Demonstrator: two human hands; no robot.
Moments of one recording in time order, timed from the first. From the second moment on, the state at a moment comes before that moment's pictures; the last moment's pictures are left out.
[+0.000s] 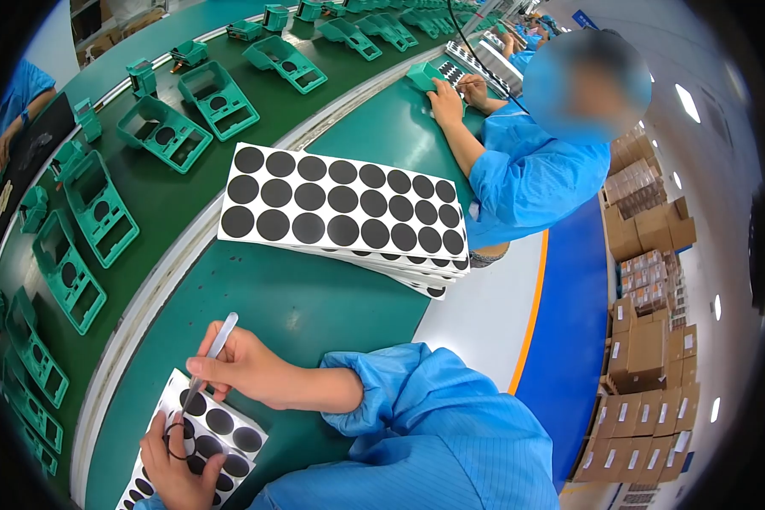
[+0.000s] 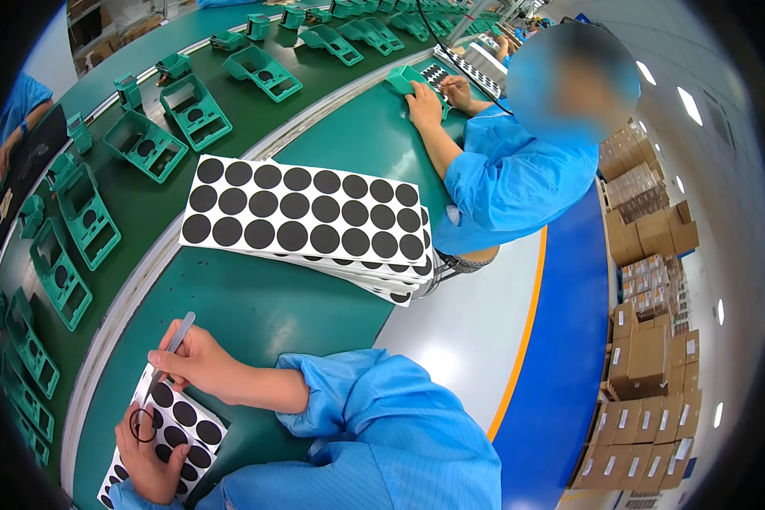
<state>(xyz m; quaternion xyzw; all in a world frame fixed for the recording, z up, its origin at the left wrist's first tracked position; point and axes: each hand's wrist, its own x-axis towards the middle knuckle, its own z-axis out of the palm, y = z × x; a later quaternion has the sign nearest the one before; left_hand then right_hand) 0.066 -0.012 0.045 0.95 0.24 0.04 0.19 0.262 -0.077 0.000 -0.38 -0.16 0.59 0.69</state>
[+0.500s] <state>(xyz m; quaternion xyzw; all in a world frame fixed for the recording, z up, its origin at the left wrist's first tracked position) 0.043 -0.010 0.033 0.95 0.24 0.04 0.20 0.257 -0.069 -0.011 -0.42 -0.07 0.64 0.64</state>
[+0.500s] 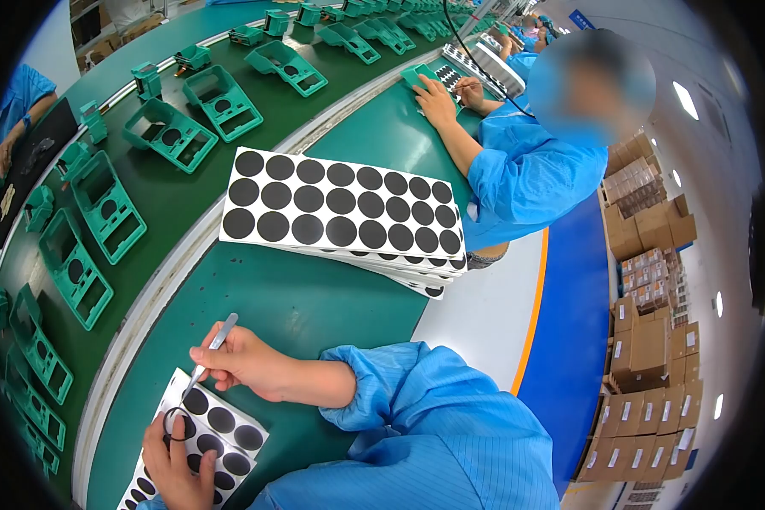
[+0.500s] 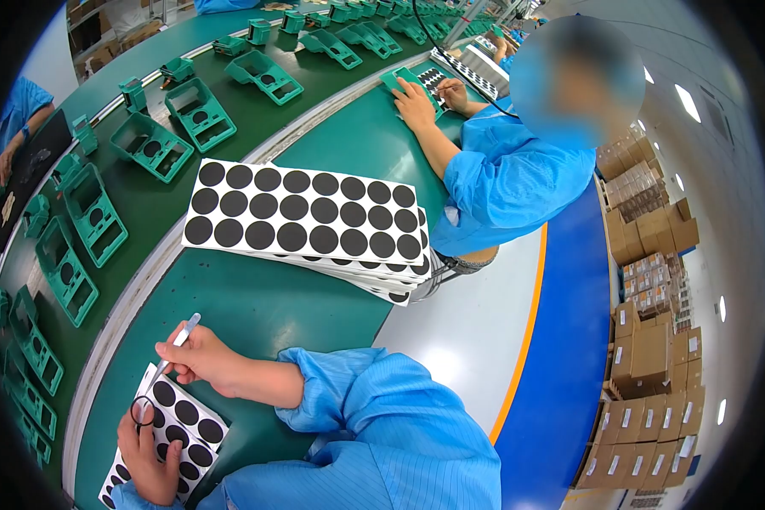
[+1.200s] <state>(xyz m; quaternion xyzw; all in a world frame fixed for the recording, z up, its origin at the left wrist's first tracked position) 0.039 -0.008 0.042 0.96 0.22 0.04 0.17 0.245 -0.065 -0.016 -0.42 -0.06 0.65 0.63</state>
